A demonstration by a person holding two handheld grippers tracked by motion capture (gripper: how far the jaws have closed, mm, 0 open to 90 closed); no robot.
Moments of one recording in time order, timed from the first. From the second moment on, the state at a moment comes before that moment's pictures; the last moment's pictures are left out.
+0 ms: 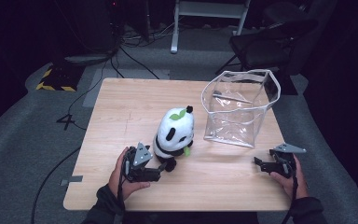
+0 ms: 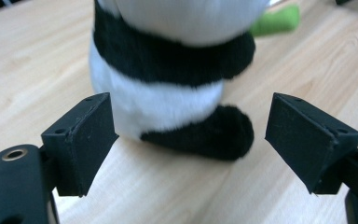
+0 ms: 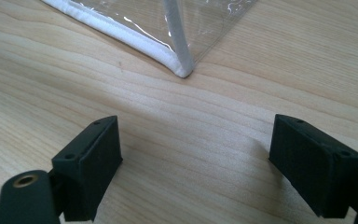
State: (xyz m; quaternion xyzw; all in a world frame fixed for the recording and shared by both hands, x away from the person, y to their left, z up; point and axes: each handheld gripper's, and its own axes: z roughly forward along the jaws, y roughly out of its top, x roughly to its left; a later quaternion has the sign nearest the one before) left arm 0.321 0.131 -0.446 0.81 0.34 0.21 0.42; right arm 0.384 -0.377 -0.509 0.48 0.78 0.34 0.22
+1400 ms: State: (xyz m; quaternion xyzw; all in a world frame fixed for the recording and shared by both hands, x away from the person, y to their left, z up) left arm 0.355 0.100 -0.427 0.77 0.34 0.27 0.47; right arm 0.384 -0.377 -0.509 0.48 0.78 0.34 0.22
